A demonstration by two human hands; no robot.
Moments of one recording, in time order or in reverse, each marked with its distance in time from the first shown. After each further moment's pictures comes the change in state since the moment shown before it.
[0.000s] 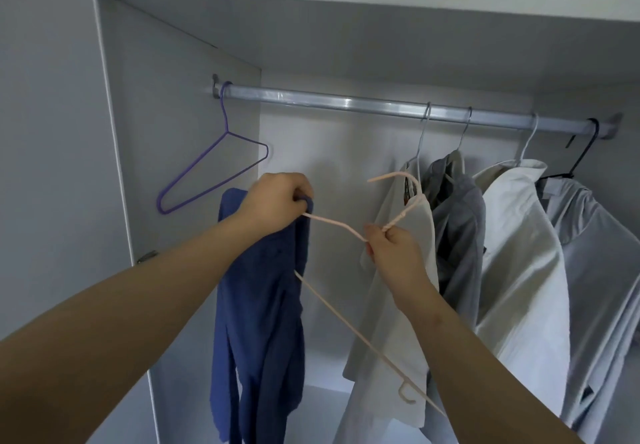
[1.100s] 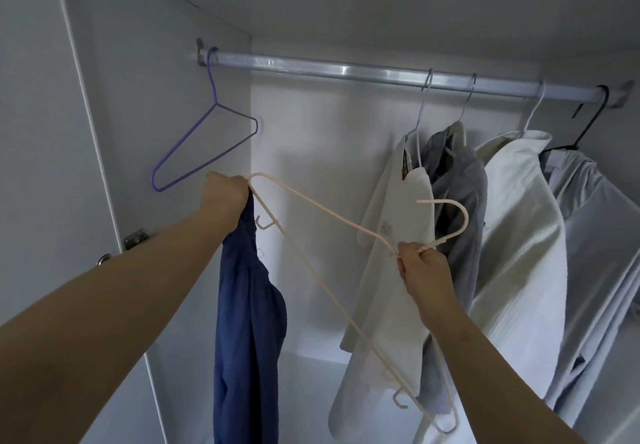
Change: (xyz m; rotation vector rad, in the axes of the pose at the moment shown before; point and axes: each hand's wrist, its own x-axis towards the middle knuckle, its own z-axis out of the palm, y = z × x) left_hand -0.001 -0.056 0.026 -0.439 0.244 -0.863; right_hand -0.019 0.063 -0.028 0.087 0.056 0.171
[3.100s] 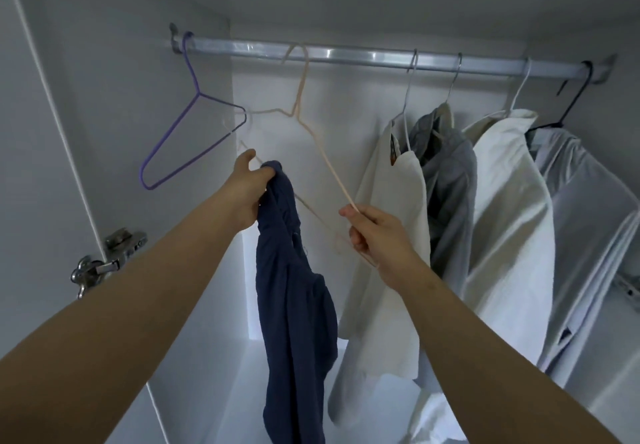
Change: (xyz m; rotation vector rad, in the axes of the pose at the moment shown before) left_hand -0.037 0.018 0.017 -0.413 -0.476 -0.073; right_hand 0.004 -0.031 0.031 0.221 -0.303 -0.019
